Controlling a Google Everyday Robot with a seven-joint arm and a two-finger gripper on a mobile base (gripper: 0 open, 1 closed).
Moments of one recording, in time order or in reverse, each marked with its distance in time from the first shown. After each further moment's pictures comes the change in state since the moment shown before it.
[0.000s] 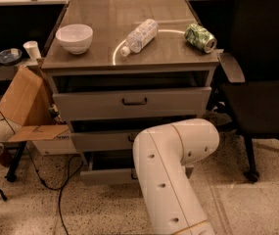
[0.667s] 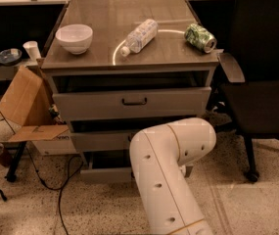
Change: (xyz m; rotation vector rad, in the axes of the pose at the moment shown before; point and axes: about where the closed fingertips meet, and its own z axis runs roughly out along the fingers) arm 0.005 -0.013 0.000 0.050 0.013 0.033
